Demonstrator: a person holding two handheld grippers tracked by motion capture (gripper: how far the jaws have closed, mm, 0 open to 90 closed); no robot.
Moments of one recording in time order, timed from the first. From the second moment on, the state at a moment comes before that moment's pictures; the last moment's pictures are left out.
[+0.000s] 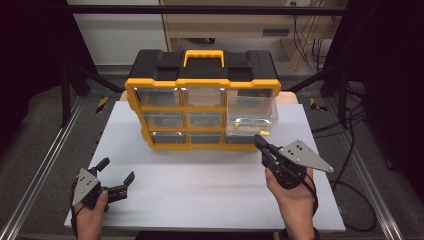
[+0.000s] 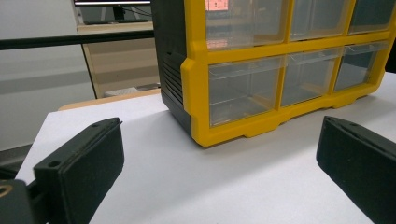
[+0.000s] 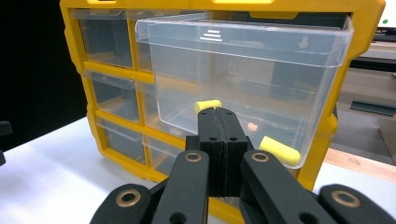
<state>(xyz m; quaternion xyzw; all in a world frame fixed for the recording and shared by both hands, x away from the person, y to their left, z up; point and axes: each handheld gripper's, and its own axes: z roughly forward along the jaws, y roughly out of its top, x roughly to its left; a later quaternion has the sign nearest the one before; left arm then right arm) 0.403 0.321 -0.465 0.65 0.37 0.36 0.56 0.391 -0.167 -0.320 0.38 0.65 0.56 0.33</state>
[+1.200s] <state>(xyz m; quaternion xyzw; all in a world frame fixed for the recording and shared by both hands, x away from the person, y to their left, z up) 0.403 0.324 -0.466 0.64 0.38 0.36 0.57 0.412 -0.157 -0.334 0.41 0.63 0.56 0.34</state>
